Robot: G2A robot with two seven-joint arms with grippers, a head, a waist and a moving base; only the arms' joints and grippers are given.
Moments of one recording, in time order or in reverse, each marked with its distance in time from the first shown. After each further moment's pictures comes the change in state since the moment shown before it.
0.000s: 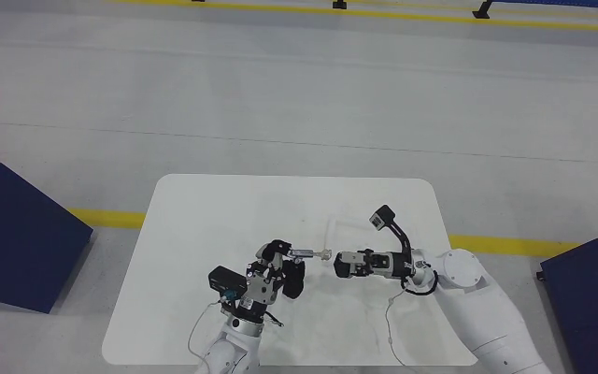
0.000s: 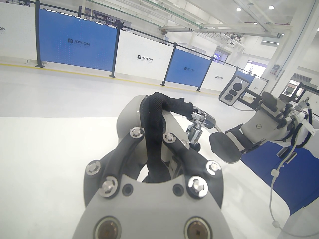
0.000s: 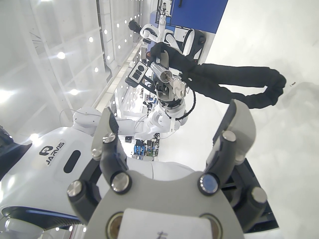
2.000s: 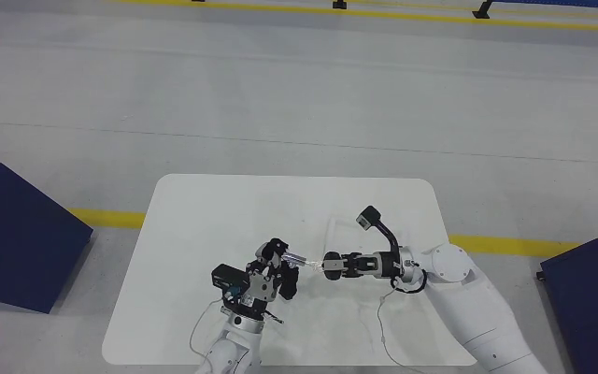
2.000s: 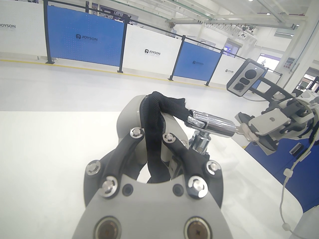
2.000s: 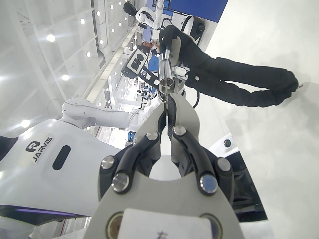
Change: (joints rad) left arm -0.011 -0.012 0.001 0.023 0.021 0.055 -0.034; right arm 0.039 -0.026 -0.053 -0.006 -0.051 -0.007 0.016
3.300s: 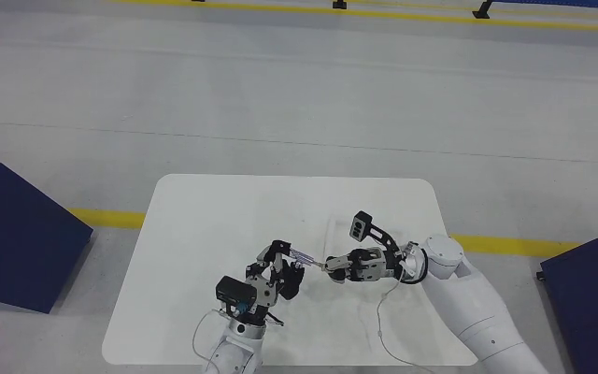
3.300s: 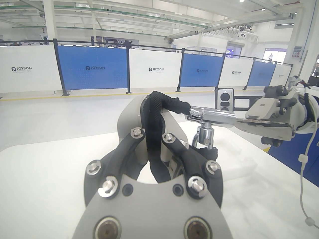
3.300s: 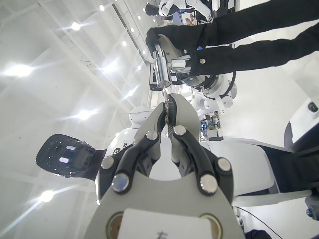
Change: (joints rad) left arm 0.005 -0.003 0.012 0.012 0.169 0.081 0.133; right arm 0.066 -0.022 -0.046 0.131 0.282 0.453 0.170
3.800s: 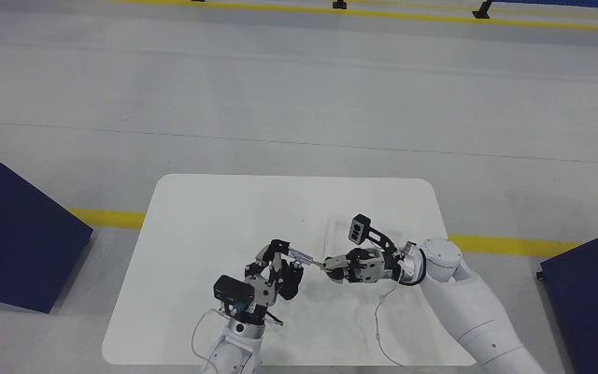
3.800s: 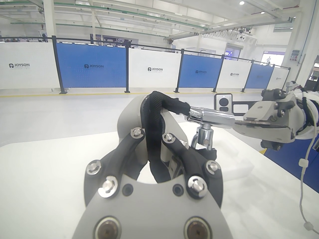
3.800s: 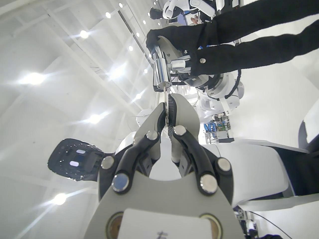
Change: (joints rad) left arm 0.004 -0.001 -0.008 -0.008 -0.016 -0.013 -0.002; right arm -0.027 0.001 0.008 -0.025 0.056 0.114 -0.039
